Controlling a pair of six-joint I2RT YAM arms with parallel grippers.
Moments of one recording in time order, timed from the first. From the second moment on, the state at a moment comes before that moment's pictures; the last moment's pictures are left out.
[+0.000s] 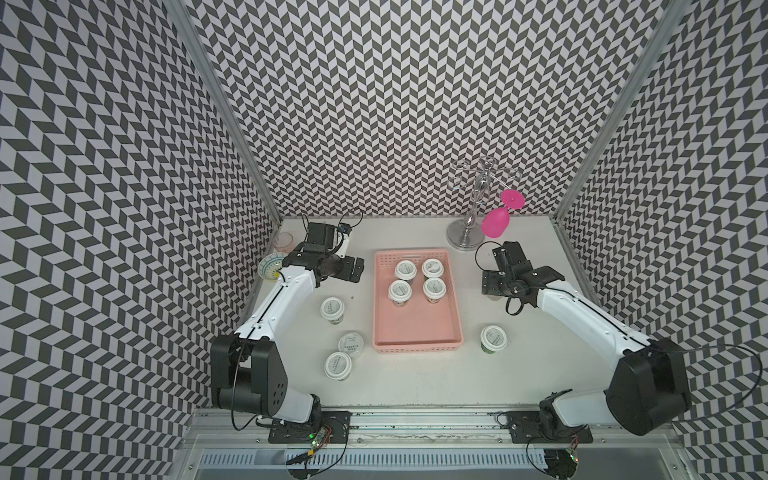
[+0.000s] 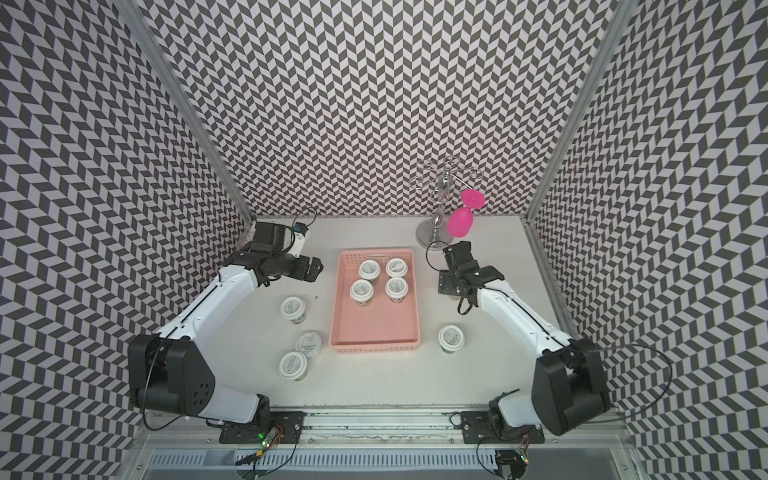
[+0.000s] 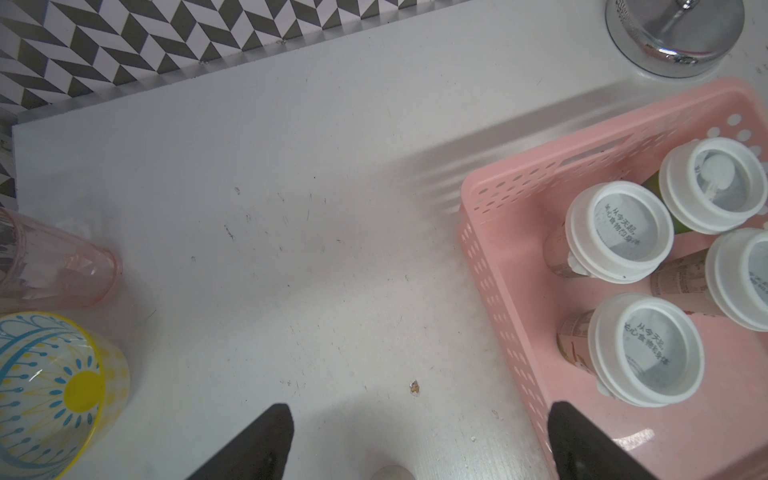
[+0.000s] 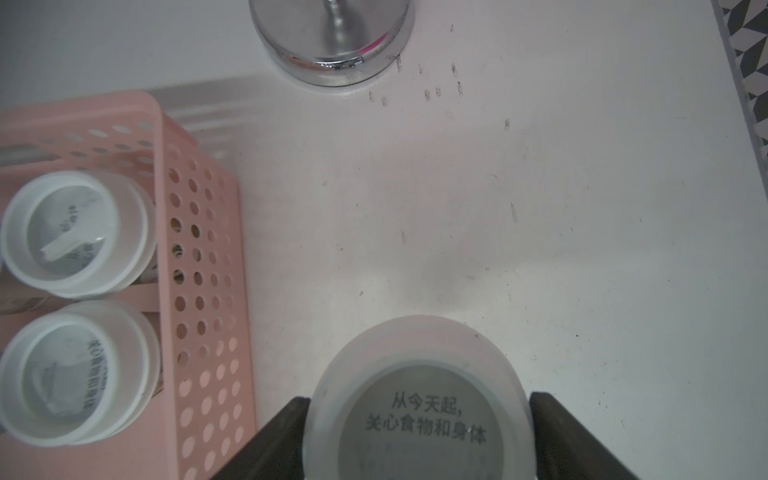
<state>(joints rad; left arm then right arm) -0.14 1.48 1.22 -0.63 0.14 0.14 0.38 1.40 1.07 -0.69 0.27 0.43</state>
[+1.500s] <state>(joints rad) -0.11 1.46 1.21 -0.63 0.15 0.14 0.87 1.62 1.25 -0.74 0.26 0.59</state>
